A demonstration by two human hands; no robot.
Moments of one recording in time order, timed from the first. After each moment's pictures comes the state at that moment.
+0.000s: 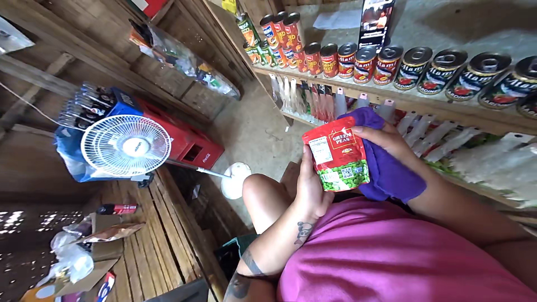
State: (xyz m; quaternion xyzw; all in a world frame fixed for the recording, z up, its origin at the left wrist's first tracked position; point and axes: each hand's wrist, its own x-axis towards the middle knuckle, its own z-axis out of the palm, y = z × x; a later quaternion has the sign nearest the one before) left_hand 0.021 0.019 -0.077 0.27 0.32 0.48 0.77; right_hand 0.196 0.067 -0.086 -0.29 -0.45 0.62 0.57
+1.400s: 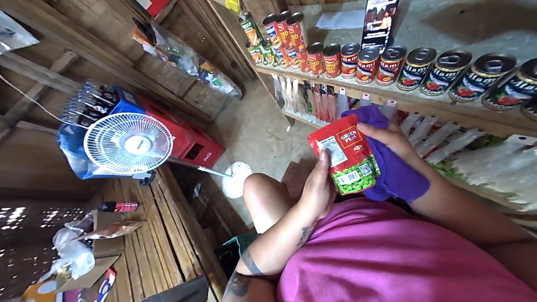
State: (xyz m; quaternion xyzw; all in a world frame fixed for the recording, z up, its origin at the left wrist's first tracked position) left_hand 0.019 0.012 -0.079 0.40 0.31 0.47 0.72; right_hand 0.198 0.071 -0.093 -0.26 -0.43 0.64 0.59
